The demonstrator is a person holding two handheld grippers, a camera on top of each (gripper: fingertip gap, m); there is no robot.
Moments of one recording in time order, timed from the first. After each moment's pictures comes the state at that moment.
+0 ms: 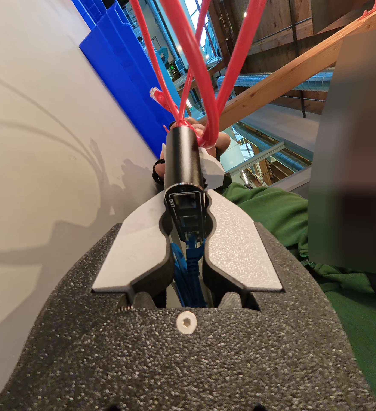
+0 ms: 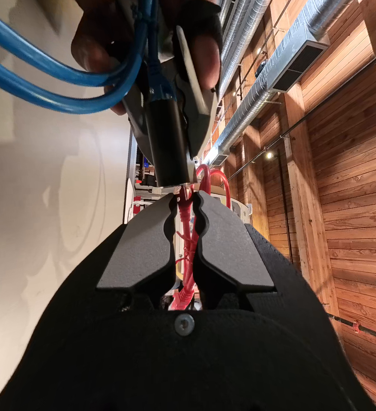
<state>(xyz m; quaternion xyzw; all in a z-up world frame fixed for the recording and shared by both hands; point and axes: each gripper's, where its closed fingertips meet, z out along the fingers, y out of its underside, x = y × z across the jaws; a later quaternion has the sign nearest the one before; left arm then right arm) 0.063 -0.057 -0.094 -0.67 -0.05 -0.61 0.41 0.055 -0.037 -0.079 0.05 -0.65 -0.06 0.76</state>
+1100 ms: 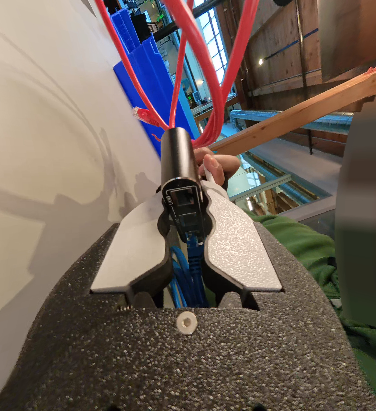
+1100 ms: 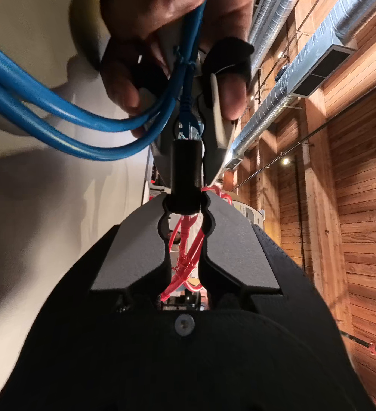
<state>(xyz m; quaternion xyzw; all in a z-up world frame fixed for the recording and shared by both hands) 0.057 -0.045 -0.102 -0.67 -0.13 -0.60 0.42 0.047 -0.041 -0.100 0.06 -0.68 -0.06 0.73</state>
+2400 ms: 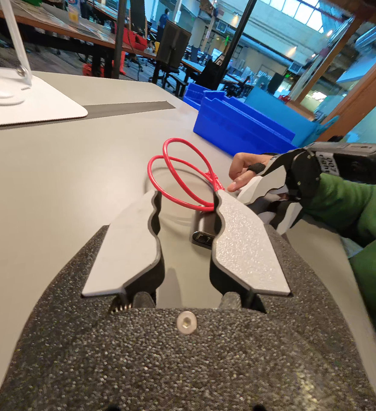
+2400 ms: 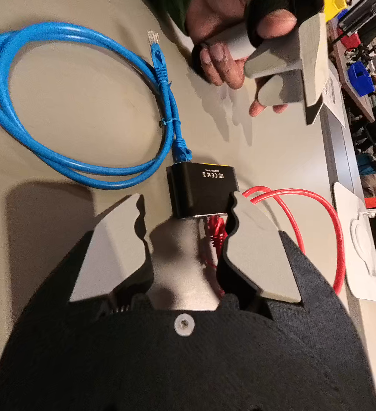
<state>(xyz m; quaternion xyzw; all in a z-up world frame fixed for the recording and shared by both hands) -0.012 -0.040 -0.092 -0.76 0.00 -0.25 0.60 0.101 -0.044 -0.154 -0.18 -0.87 0.30 0.35</state>
